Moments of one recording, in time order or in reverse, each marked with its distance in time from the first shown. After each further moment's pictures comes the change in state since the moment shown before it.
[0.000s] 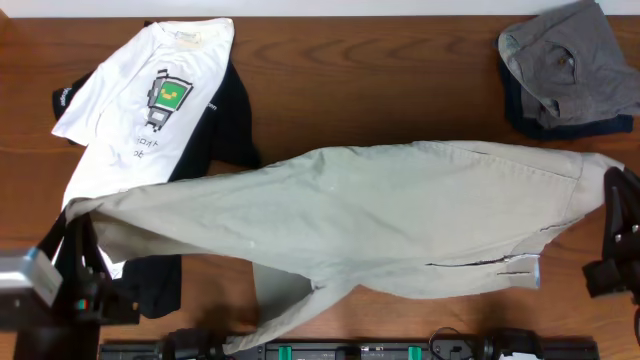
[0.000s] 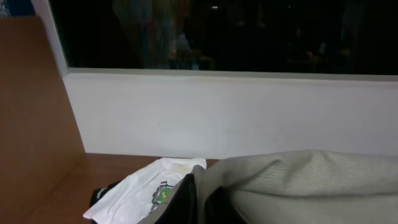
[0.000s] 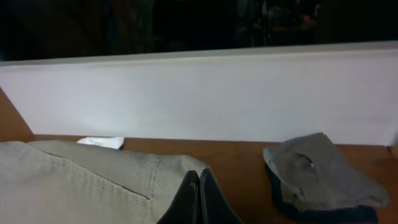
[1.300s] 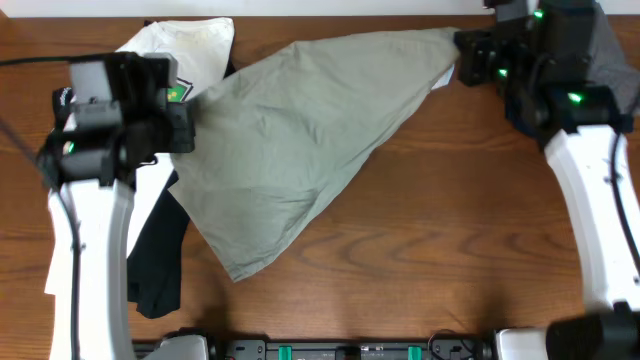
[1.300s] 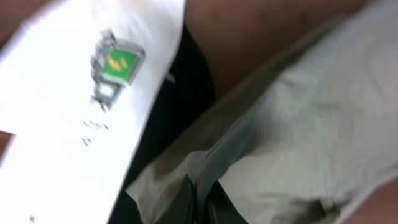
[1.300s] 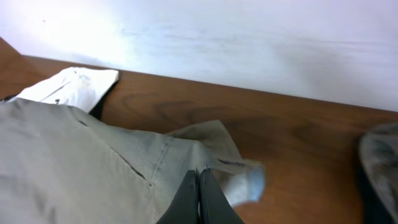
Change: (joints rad) left arm 0.000 0.706 -0.149 0.026 0.108 0.092; right arm 0.134 0.749 -0.222 0.576 -0.105 -0.064
